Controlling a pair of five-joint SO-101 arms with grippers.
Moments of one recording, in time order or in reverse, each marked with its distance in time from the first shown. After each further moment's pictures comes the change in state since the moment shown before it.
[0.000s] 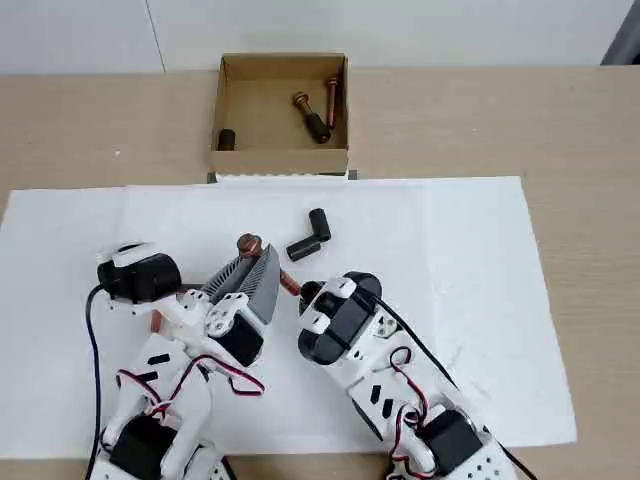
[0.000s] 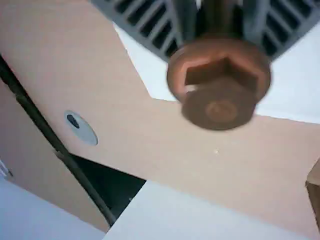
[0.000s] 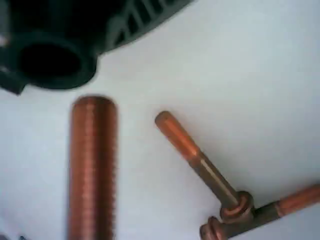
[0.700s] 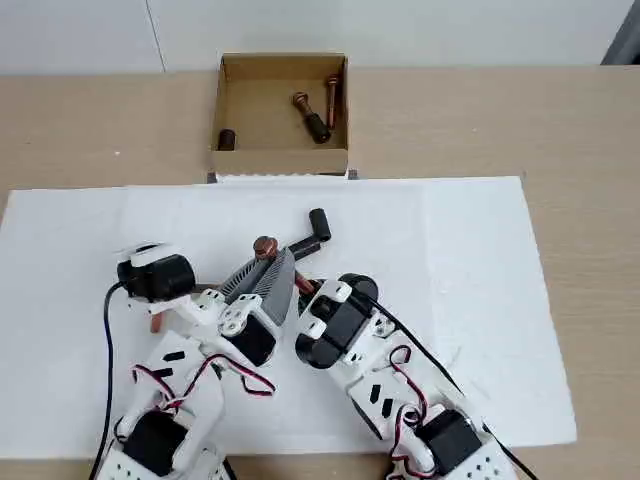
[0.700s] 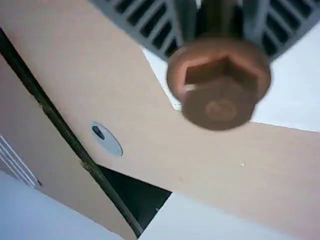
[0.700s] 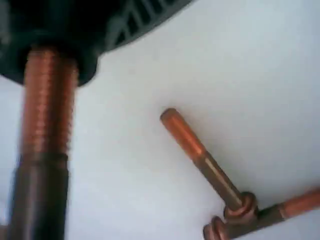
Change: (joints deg) left arm 3.7 0.0 6.0 -7.0 1.8; right arm 0.0 0.1 0.1 -1.2 1.6
